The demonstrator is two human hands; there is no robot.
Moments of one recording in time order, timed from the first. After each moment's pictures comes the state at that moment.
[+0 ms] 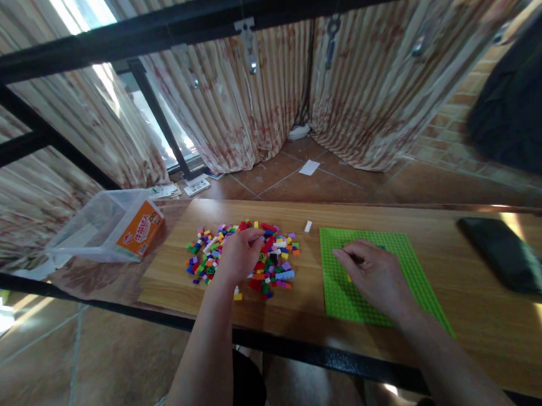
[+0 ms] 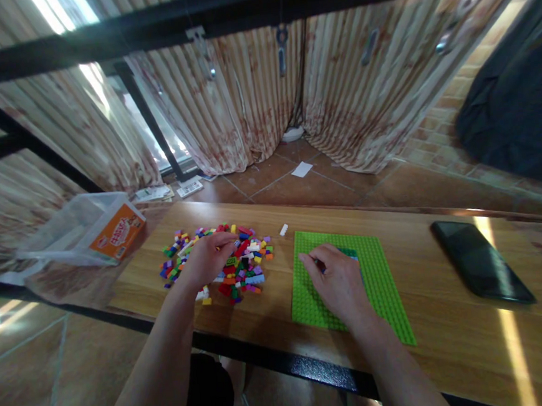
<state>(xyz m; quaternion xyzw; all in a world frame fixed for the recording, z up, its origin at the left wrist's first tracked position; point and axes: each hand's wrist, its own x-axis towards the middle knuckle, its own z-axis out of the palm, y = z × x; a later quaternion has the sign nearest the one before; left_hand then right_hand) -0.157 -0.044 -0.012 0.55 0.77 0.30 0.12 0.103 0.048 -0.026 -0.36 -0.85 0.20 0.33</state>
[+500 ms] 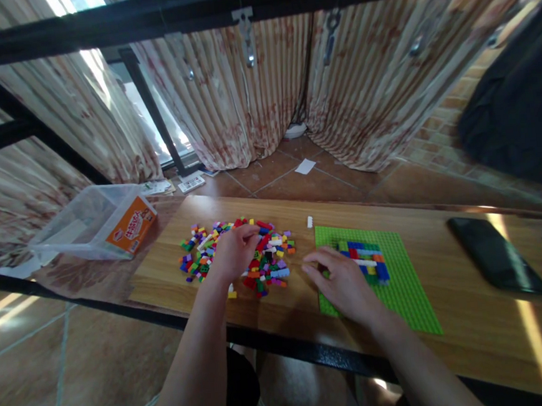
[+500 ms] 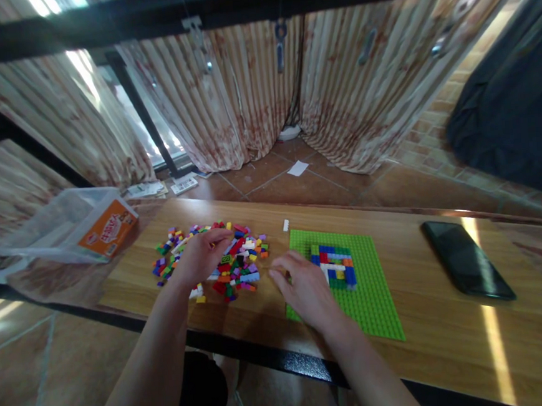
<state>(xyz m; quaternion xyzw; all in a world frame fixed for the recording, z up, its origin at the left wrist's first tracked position) -0.157 -0.044 -0.009 0.57 0.75 0.32 0.09 0.078 0.024 -0.028 -0.29 -0.88 0.27 0.24</state>
